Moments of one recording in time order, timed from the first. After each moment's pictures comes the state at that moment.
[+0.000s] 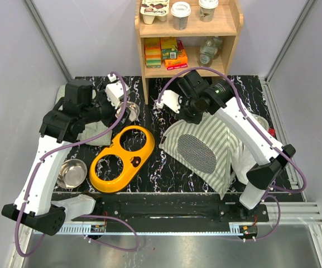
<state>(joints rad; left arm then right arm) -0.34 1.16 1.56 -0.98 0.39 0.41 0.72 1.72 2.02 -1.34 -0.05 -0.68</state>
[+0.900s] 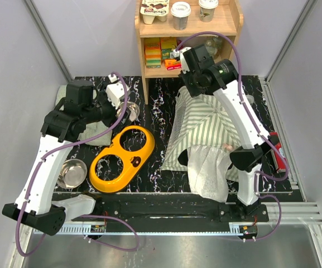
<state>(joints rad) -0.33 1.16 1.54 -0.96 0.39 0.41 0.60 1.97 2.51 -1.35 0.23 -0.08</state>
